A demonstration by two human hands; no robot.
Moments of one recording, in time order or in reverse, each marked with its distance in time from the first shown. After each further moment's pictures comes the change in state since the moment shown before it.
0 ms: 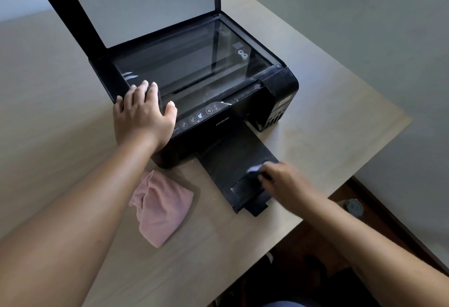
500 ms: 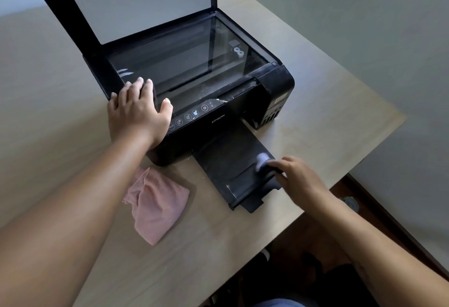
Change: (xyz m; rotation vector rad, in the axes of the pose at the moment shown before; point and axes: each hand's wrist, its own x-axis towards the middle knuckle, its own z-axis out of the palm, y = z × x) left_hand 0.000 0.000 0.000 0.006 -0.006 0.001; right_hand -0.009 0.023 -0.011 -0.034 0.082 0.065
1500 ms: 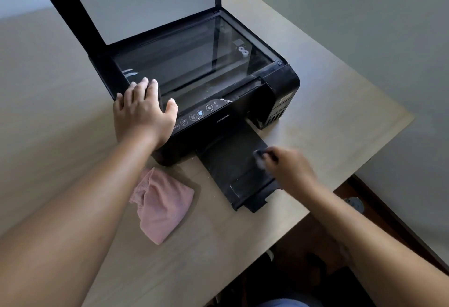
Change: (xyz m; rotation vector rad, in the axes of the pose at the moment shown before) left_hand -0.001 0.001 0.001 0.000 -0.003 -0.003; right_hand 0.028 -0.031 0.003 0.029 0.004 0.215
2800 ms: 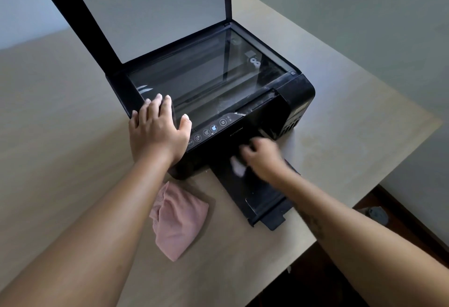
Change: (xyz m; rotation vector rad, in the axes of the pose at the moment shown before) left_hand -0.002 0.000 -0.003 0.002 0.003 -0.006; right_hand 0.065 -0.064 0.033 0.305 -0.033 0.072
